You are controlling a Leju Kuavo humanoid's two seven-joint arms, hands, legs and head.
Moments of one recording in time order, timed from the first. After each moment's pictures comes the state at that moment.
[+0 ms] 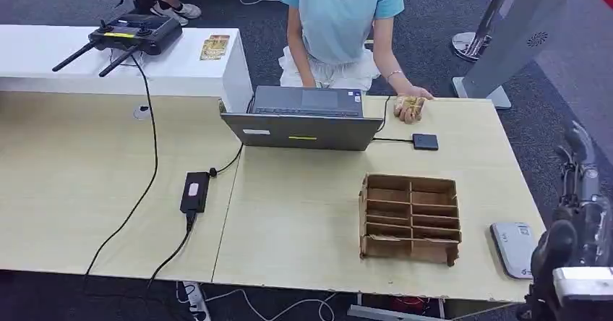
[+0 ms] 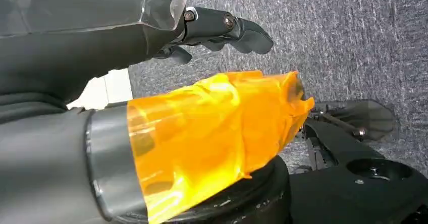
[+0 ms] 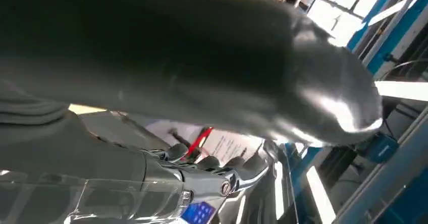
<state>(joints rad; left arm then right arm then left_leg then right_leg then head) -0.07 -0.19 1.05 -0.21 -1.12 0.08 0.00 0.17 -0.01 -0.17 -2.21 0.47 -0.01 -0.39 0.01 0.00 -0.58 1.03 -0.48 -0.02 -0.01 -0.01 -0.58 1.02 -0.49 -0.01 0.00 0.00</state>
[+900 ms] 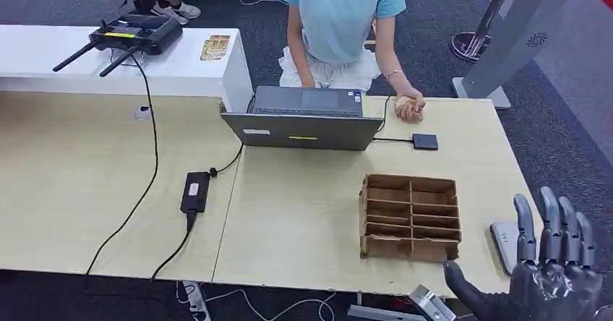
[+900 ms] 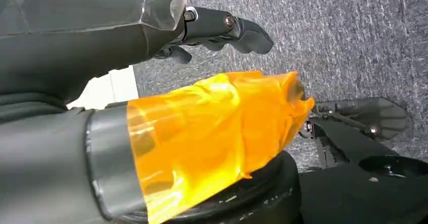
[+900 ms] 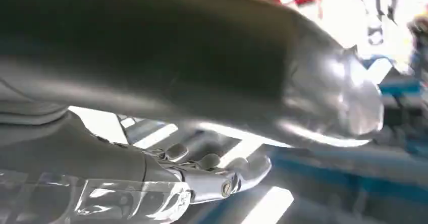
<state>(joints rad) -0.07 -0.19 1.07 -0.21 -1.17 0.07 0.03 0.45 0.17 -0.12 -2.18 1.57 -0.47 -0.33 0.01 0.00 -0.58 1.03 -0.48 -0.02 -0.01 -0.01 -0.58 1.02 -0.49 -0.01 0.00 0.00</state>
